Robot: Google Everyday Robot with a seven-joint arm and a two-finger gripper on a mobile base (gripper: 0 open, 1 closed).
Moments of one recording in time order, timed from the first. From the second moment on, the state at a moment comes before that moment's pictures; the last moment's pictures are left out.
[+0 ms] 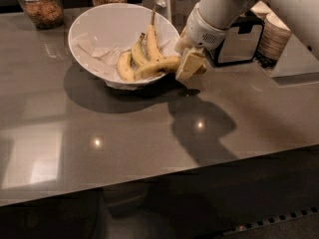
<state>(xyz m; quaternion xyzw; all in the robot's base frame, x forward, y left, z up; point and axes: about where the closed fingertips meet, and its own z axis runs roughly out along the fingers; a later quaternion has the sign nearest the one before) 0.617 -0.062 0.892 -0.70 0.68 0.05 0.21</state>
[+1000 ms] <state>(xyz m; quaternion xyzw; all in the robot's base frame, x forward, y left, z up) 0.611 -0.063 0.913 -0.69 0.69 0.05 0.22</state>
